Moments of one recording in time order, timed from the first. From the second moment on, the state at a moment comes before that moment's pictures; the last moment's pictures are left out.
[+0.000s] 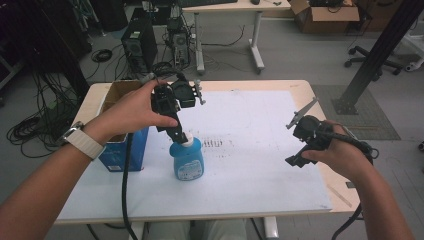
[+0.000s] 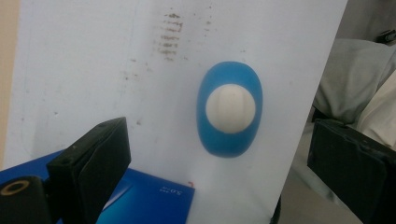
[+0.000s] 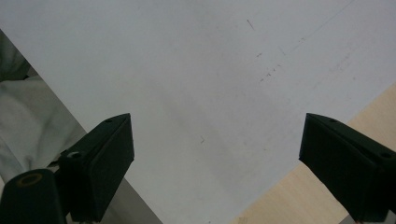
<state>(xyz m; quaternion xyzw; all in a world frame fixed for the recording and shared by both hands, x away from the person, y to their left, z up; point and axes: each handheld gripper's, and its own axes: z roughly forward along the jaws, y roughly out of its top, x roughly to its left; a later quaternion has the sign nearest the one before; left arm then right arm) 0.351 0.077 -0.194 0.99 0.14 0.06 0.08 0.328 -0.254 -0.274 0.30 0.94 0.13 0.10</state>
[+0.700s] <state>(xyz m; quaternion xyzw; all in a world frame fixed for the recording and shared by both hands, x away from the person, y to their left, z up) 0.352 0.068 -0.223 0.99 0.13 0.05 0.07 0.330 -0.255 -0.278 0.30 0.94 0.13 0.10</state>
